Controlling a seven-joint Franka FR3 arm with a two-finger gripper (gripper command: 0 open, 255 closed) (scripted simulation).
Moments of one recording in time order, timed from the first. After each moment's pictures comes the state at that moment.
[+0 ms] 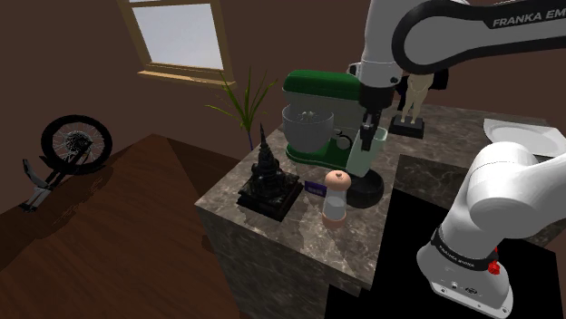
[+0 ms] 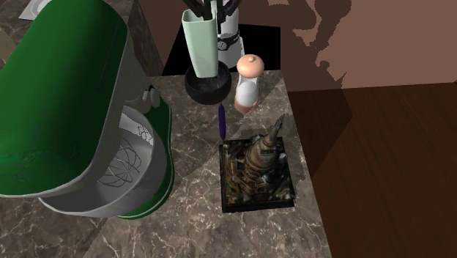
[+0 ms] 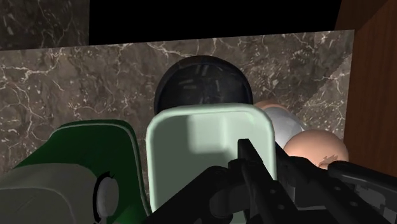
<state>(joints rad) 0.03 -0.88 0.03 -2.64 0.04 1.74 -0.13</state>
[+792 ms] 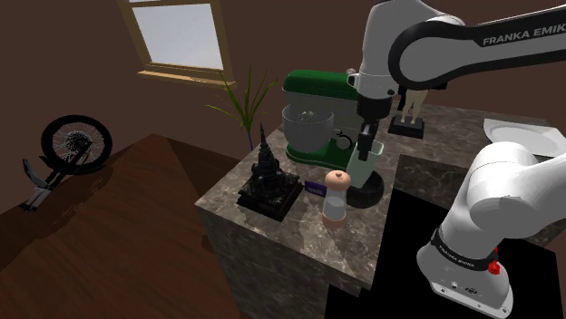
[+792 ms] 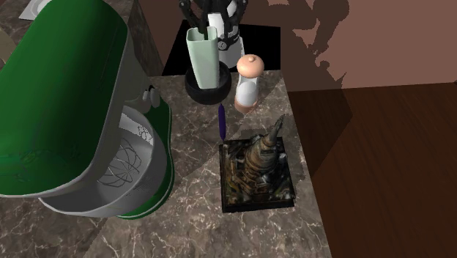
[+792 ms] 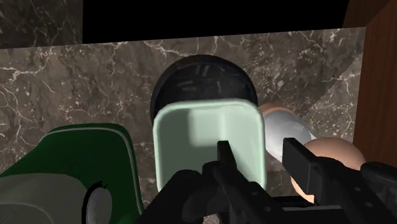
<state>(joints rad) 0.03 -0.88 0.04 -2.70 0.04 1.80 -0.13</state>
